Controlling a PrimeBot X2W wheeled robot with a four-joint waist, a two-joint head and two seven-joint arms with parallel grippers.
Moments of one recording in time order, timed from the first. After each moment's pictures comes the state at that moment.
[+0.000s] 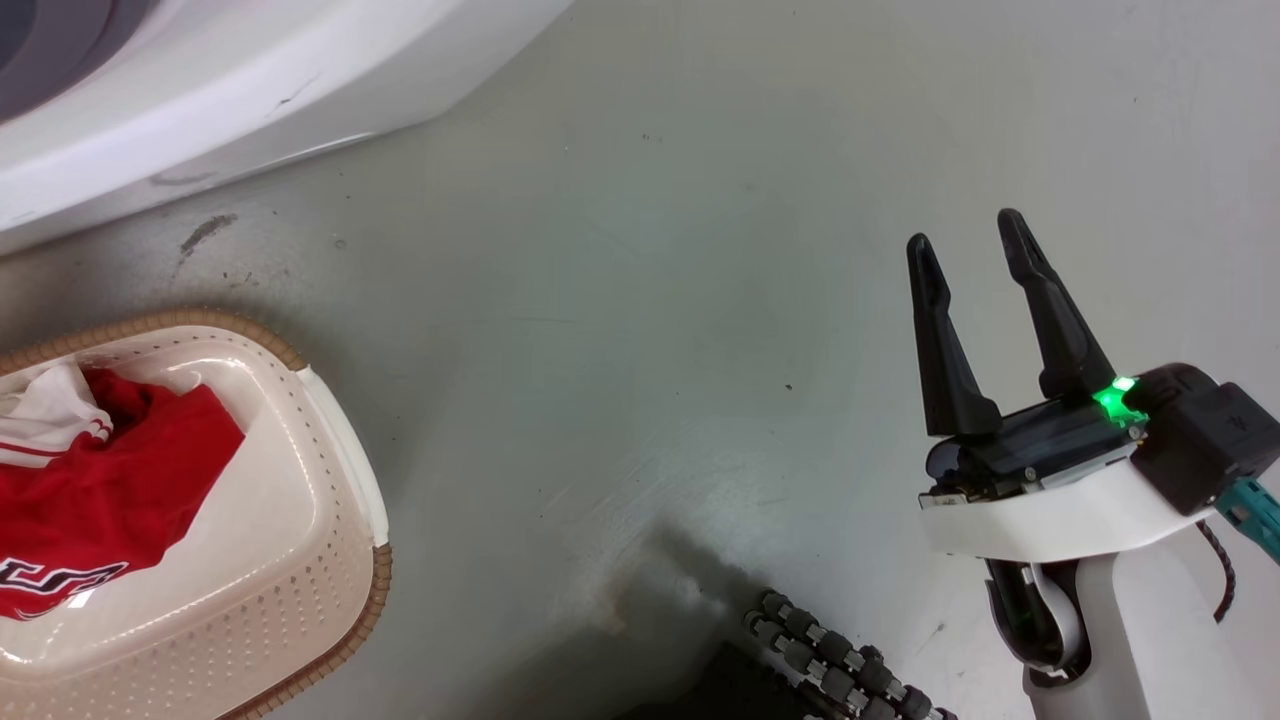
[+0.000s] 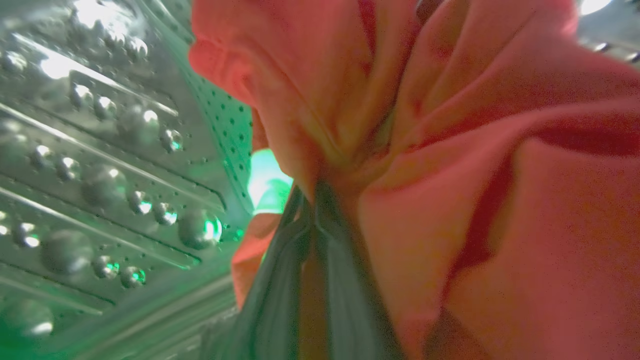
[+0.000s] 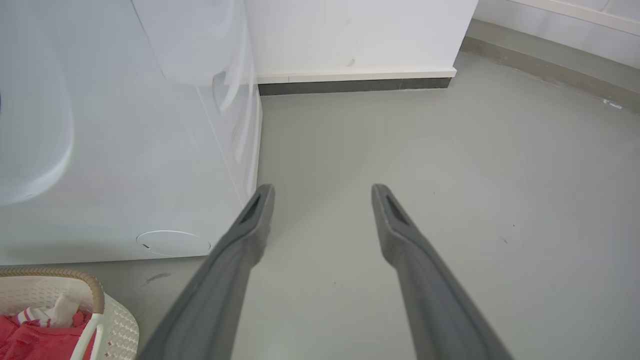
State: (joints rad) left arm -1.59 0.76 -0.67 0.77 -0.62 -0.13 0.79; right arm -0.27 -0.05 0.17 -0.06 0.25 0.13 -0.26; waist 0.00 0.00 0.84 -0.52
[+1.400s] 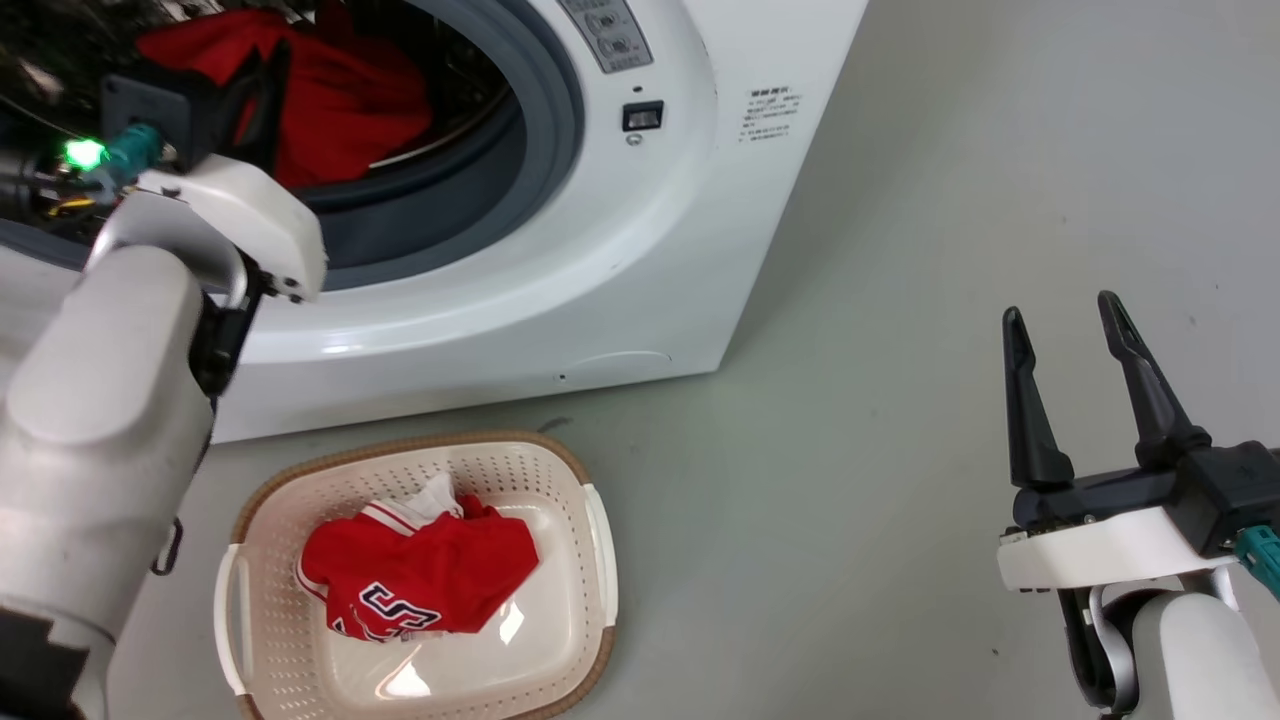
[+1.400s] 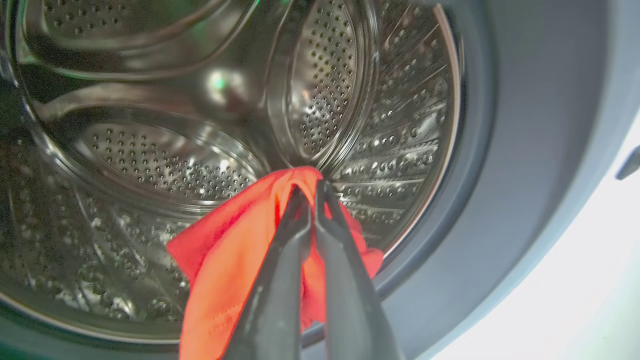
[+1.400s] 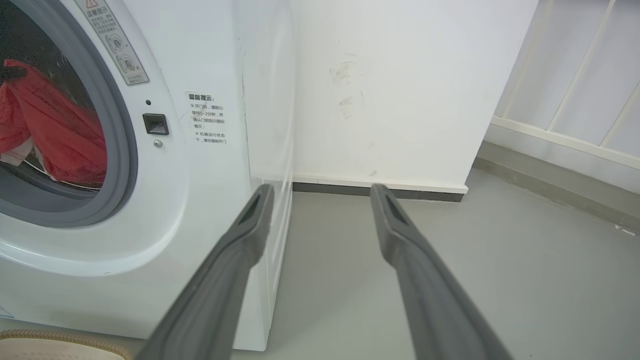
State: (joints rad) left arm -1.01 0.50 -0.66 0.79 -0.55 -0.04 -0.26; right arm -0.18 -0.05 0.00 0.01 0.01 0.13 -0.26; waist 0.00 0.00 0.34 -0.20
